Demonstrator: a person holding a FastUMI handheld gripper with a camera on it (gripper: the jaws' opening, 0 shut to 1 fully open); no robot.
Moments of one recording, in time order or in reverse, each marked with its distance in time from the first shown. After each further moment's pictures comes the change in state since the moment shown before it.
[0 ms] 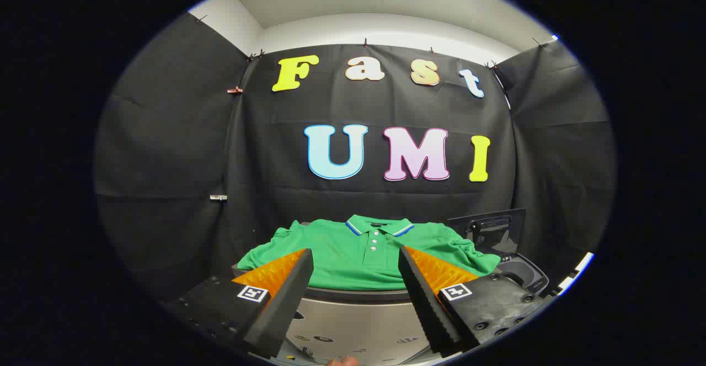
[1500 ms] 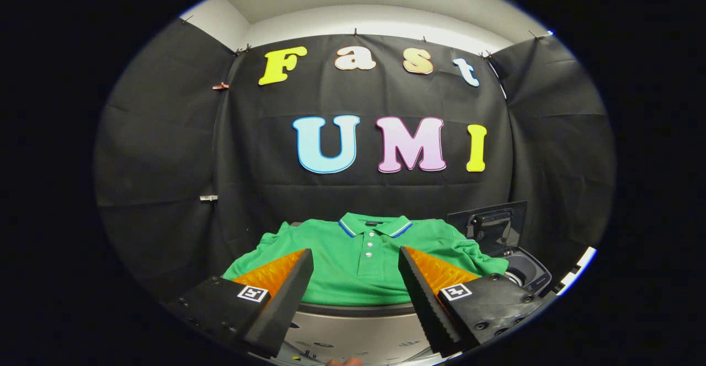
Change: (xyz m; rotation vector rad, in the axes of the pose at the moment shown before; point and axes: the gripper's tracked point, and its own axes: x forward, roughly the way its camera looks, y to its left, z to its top) arm 0.045 -0.013 0.003 0.045 0.068 -0.049
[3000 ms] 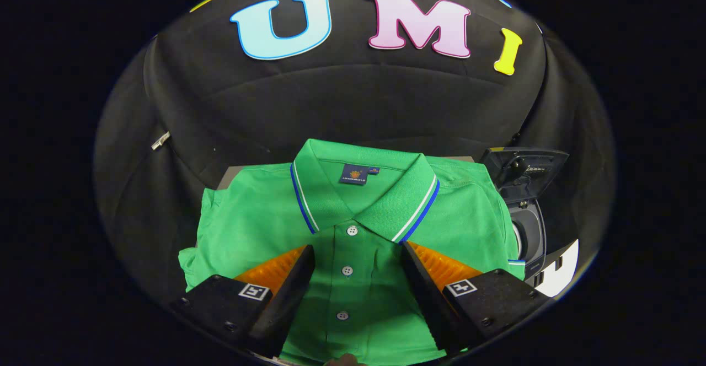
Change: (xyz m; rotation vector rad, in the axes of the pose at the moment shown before) arm 0.169 -0.034 -0.083 0.017 0.823 -0.070
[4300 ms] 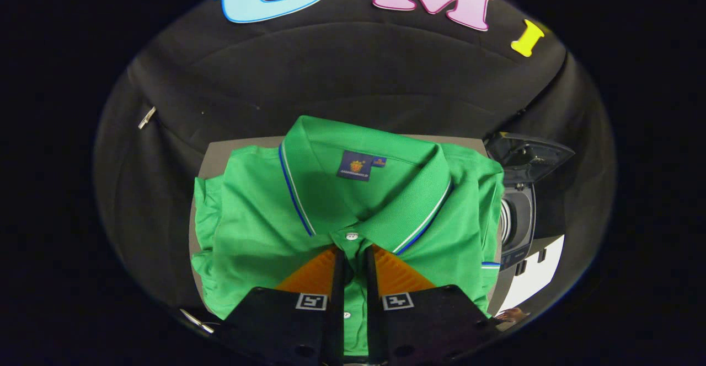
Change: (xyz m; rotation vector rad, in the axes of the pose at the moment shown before) arm 0.012 -0.002 -0.001 -0.034 0.286 -0.038
